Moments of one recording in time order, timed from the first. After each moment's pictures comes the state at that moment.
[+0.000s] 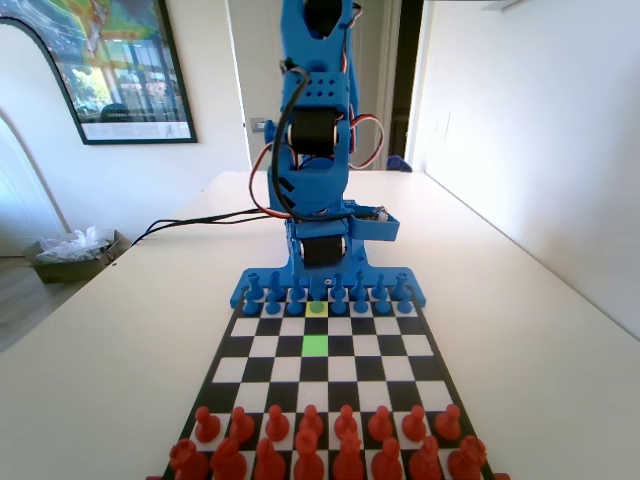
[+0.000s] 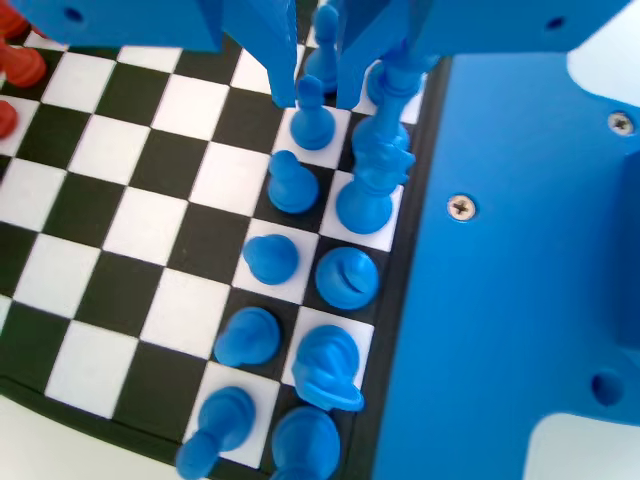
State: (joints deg) arm 7.1 104.9 151.5 37.2 -21.3
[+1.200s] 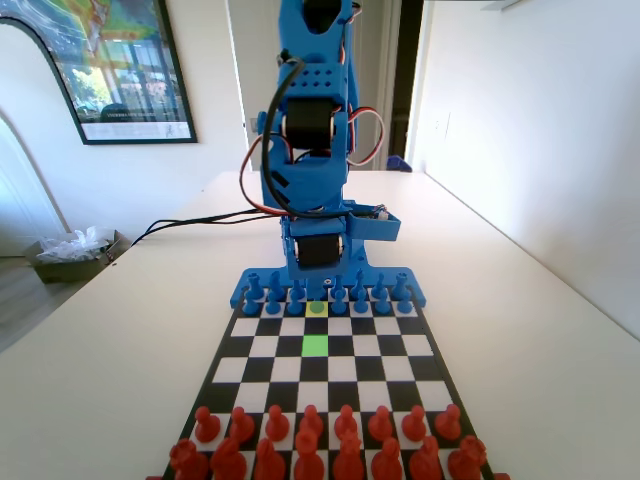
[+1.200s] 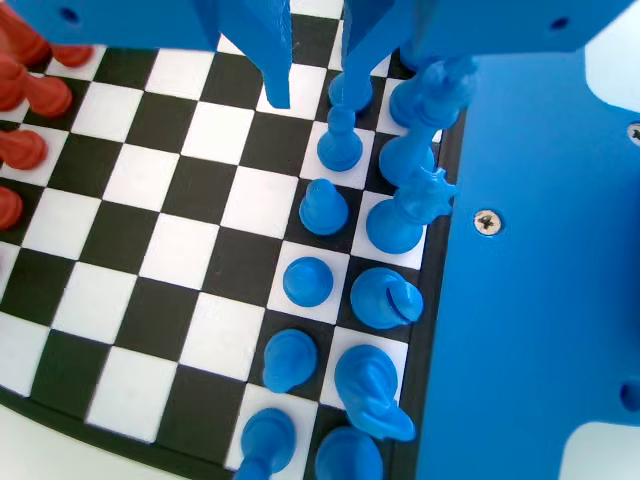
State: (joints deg) arm 8.0 102.7 148.0 38.1 -20.7
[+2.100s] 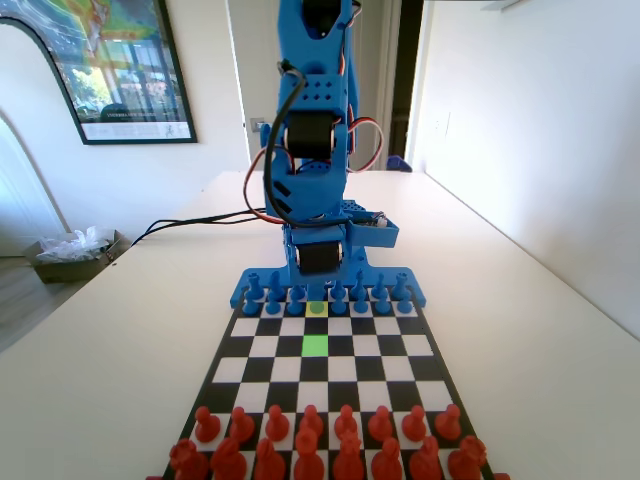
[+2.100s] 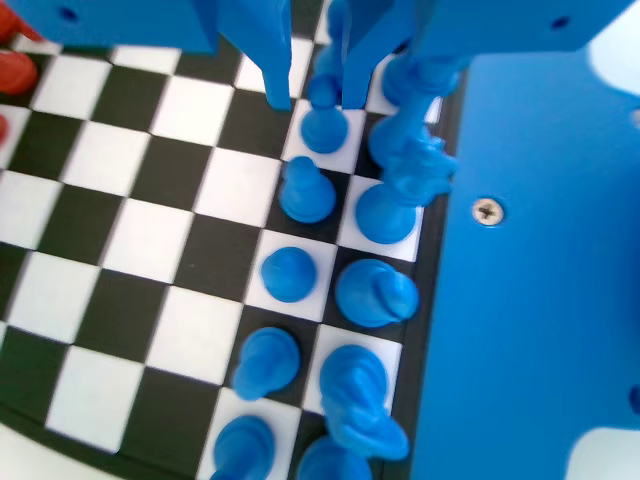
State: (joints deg) arm 7.8 98.2 149.2 33.1 -20.8
